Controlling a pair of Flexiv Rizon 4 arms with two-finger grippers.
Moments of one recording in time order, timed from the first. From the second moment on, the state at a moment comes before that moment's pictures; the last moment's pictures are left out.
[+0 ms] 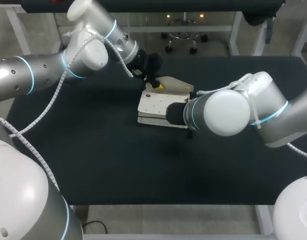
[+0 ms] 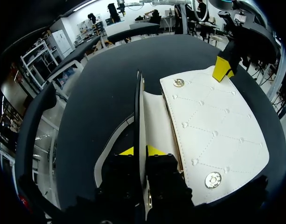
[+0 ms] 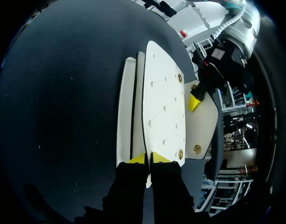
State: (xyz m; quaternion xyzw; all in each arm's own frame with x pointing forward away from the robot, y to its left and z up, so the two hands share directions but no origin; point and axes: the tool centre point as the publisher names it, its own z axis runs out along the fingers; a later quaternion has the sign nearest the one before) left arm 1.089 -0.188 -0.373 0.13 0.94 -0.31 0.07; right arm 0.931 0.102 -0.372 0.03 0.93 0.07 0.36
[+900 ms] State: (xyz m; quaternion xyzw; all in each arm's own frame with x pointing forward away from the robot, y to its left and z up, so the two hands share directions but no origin) left arm 1.097 -0.174 -0.341 0.09 0.94 -0.33 0.06; right arm 0.910 0.109 -0.308 0.00 0.93 0.07 0.36
